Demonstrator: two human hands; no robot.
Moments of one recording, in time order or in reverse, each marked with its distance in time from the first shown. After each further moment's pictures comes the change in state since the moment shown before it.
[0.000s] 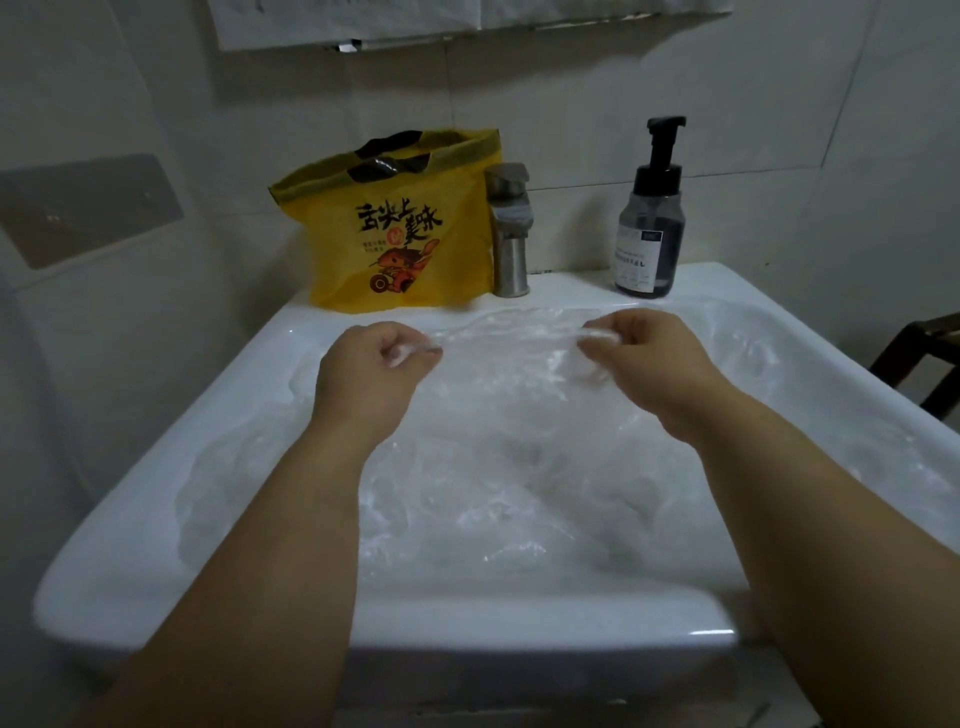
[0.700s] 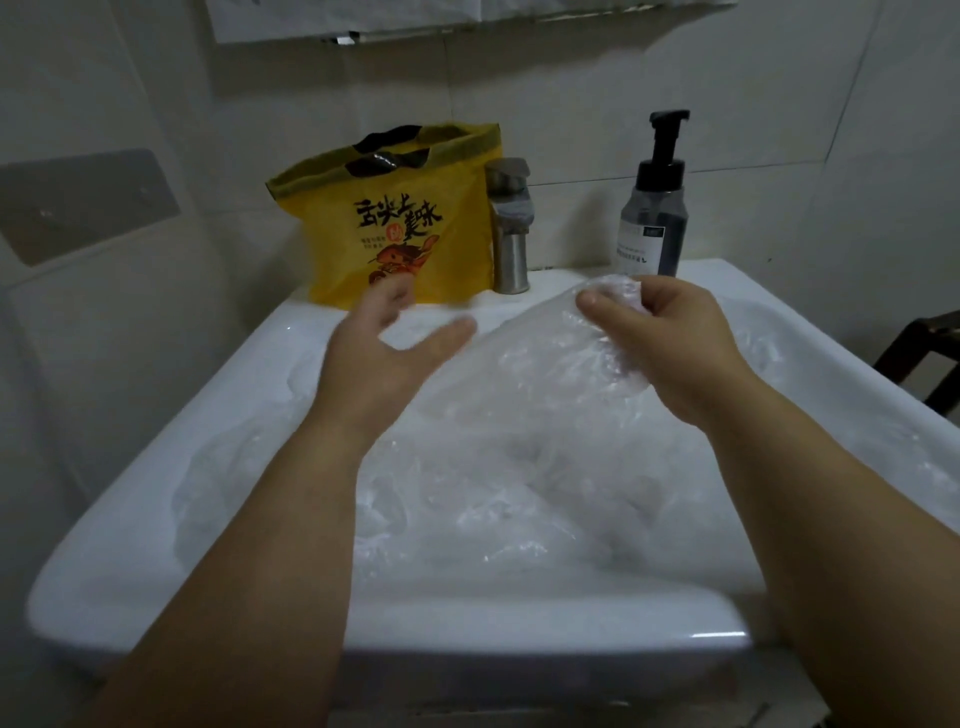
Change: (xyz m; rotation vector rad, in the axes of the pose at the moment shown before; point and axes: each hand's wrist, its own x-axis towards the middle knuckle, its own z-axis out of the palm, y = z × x) left_hand -0.005 0.018 -0.004 -0.160 -0.081 -0.008; right_hand -0.005 -0.011 -0.007 0.185 0.022 -0.146
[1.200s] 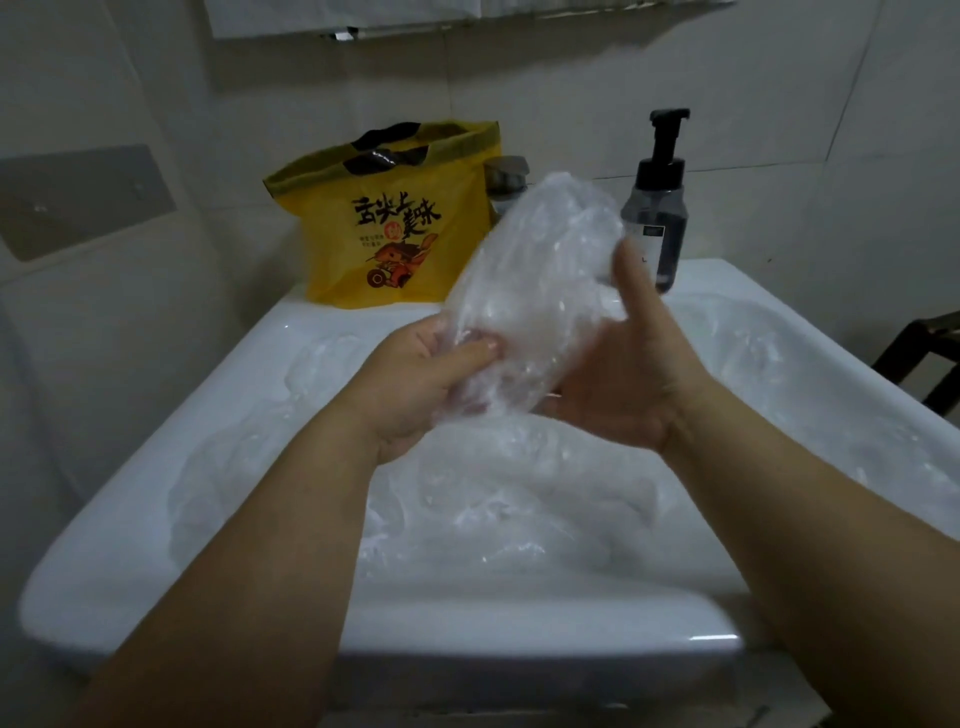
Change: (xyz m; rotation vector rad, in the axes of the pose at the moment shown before) left_hand -0.008 0.013 0.013 -0.421 -0.462 -0.218; right_hand -0.006 0.003 0.019 0.745 -0.670 0.377
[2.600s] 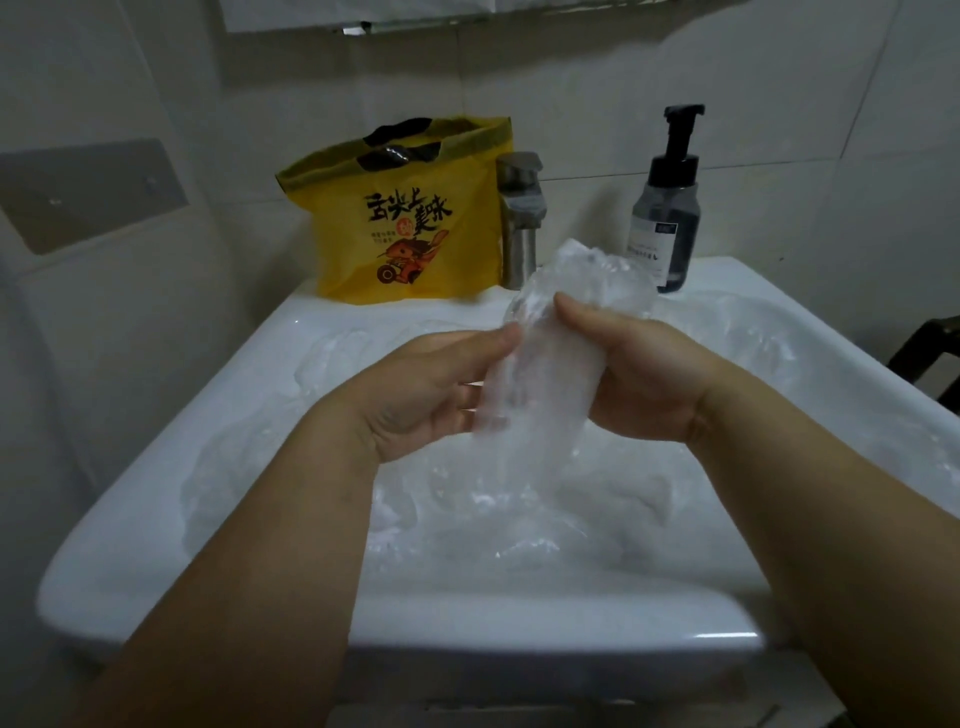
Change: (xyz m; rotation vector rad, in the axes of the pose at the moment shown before) left_hand -0.006 0.008 -0.007 -0.006 -0.156 -0.165; right_hand 0.003 -0.004 0.004 -0.207 0.129 0.080
